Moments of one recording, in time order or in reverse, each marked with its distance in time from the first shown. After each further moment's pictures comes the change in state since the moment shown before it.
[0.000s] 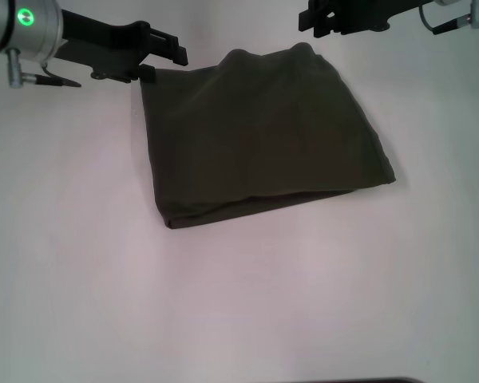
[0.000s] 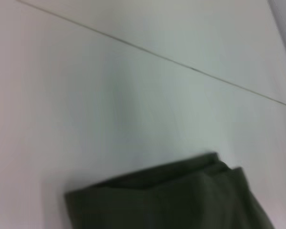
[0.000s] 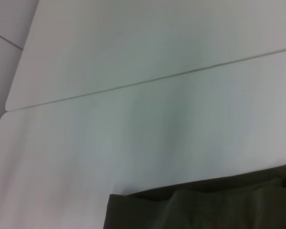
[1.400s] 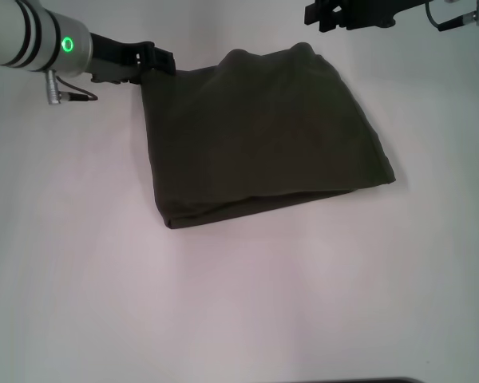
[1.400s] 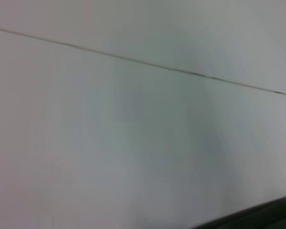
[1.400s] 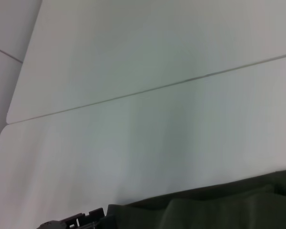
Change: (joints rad) left arm -0.046 -0.060 0.110 0.138 0.105 -0.385 0.011; right arm -0.005 -0.005 0.034 0.012 0.000 0.009 -0.003
